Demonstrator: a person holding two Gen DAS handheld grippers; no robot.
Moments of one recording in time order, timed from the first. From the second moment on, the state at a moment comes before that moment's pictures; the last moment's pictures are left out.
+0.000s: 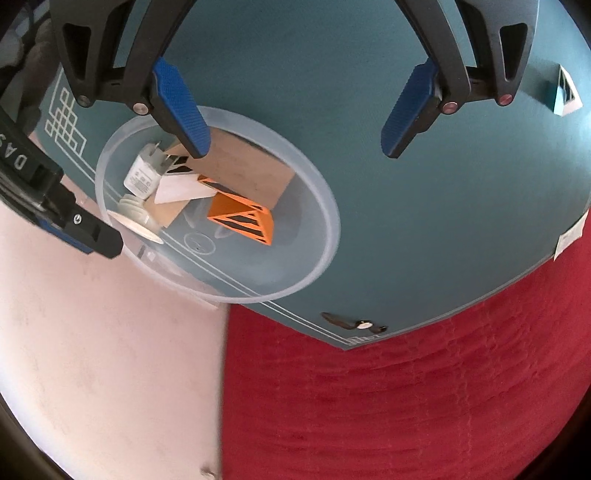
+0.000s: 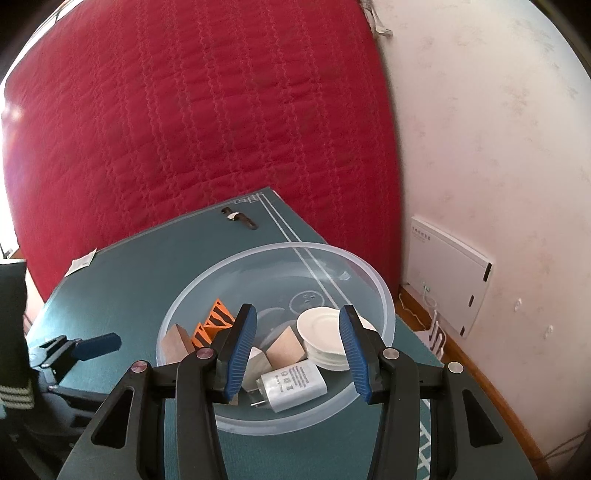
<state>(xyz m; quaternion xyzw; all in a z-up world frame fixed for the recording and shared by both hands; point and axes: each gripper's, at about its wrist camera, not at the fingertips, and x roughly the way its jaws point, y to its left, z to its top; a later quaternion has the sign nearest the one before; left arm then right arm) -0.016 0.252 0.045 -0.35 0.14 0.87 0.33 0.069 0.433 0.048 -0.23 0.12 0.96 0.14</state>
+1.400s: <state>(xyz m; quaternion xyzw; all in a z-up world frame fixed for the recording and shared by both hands) -0.036 0.163 0.053 -0.33 0.09 0.92 0.20 0.063 0.371 0.034 -0.25 0.04 0.97 0.08</state>
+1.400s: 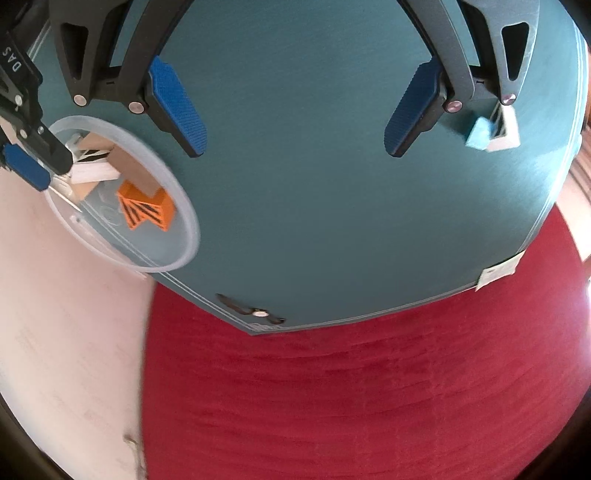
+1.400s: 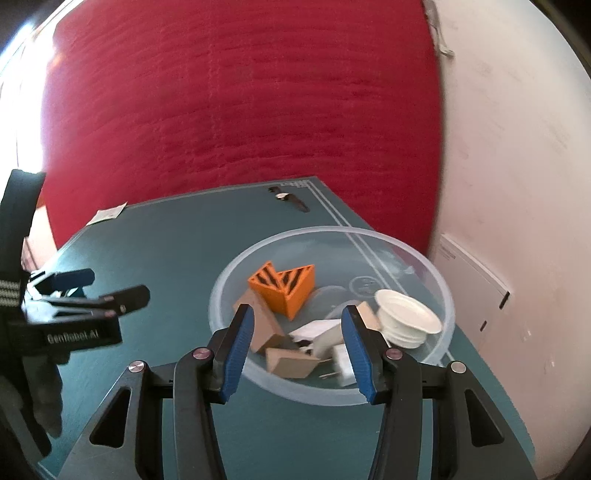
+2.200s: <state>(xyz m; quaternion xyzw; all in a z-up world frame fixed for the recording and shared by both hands) -0.046 0.078 0.045 -0.35 0.04 0.93 0.11 0.063 0.306 0.018 -0.28 -0.02 0.96 0.00</state>
